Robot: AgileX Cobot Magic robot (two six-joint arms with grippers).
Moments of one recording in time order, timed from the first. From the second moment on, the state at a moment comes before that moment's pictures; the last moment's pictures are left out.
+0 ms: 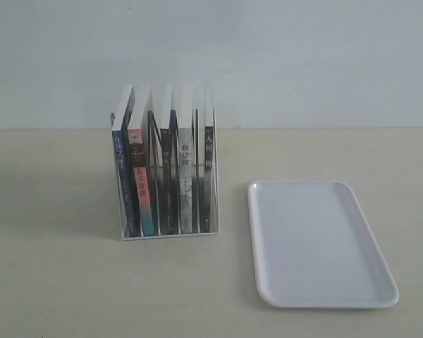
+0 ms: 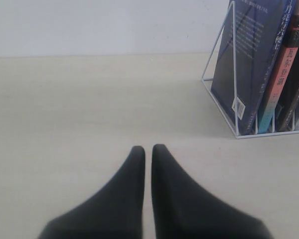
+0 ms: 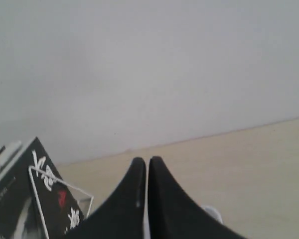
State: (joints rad) left arm -0.05 0.02 0.00 -0.01 0.33 0.00; right arm 0.20 0.90 -0.44 0.00 -0.27 0.32
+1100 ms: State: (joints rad) left arm -0.05 0.02 0.00 -0.01 0.33 0.00; right arm 0.70 1.81 -1.74 -0.17 0.84 0.29
